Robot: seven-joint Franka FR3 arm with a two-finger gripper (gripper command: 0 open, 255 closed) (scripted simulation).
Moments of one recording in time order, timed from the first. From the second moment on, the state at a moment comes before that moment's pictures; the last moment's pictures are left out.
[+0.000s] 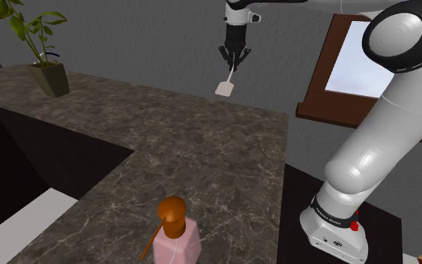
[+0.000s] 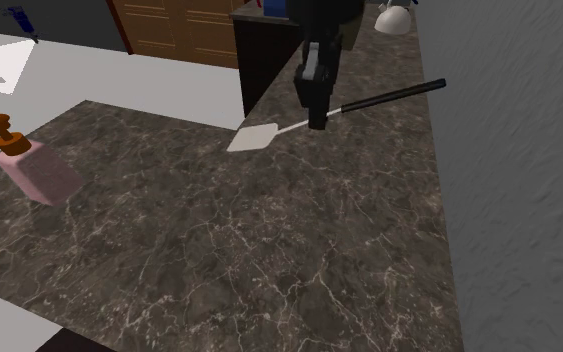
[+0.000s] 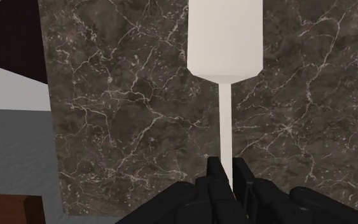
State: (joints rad) arm -0.32 -0.07 0.14 -1.64 -0.05 1.61 1.09
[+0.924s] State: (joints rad) arm -0.22 -0.39 0.27 -1.94 0.04 1.59 1.30
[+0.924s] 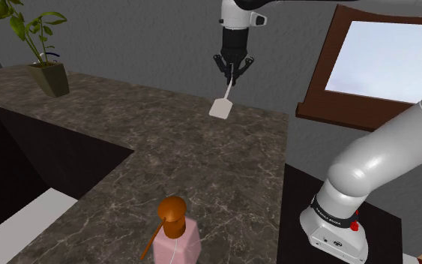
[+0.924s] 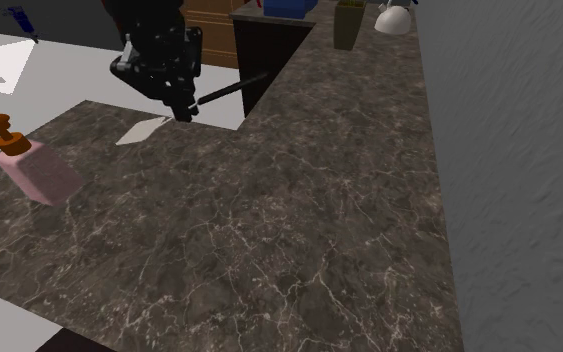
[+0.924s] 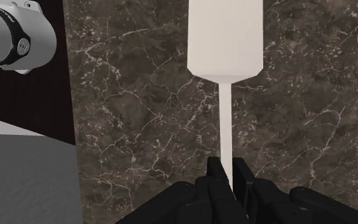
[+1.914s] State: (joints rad) arm -0.09 -0.57 0.49 -2.04 0.19 1.52 1.60
